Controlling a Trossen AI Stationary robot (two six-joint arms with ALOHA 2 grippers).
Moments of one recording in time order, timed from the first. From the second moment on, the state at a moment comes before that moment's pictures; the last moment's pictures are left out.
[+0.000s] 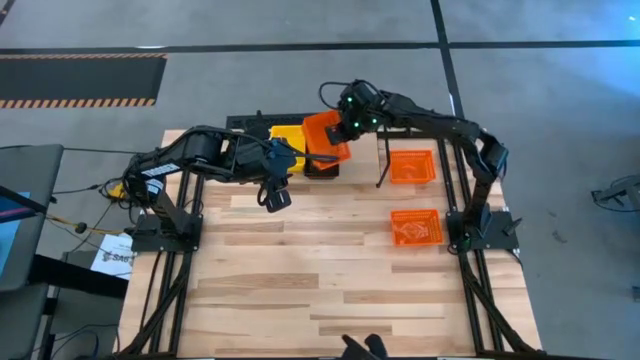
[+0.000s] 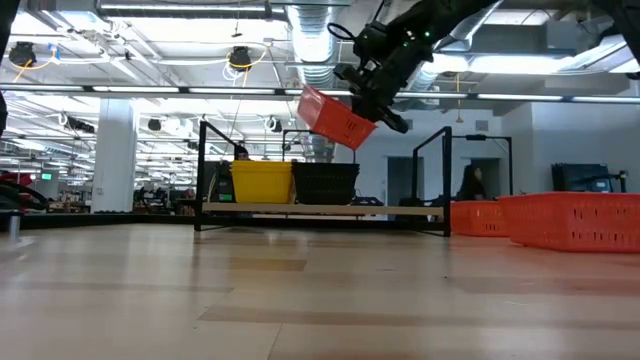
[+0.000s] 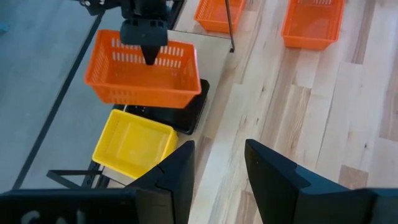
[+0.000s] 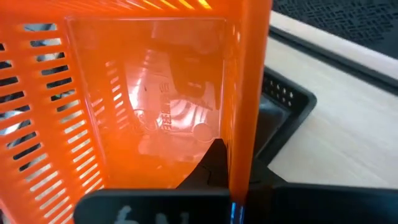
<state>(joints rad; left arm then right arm) -0.07 1.74 2.31 -1.57 -0.43 -0.23 -0.59 1.85 1.65 -0.66 -0.25 0.51</state>
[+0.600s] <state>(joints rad) -0.05 1.74 2.31 -1.56 -0.44 -0.23 -0.64 1.55 1.06 -0.24 -0.32 0.71</state>
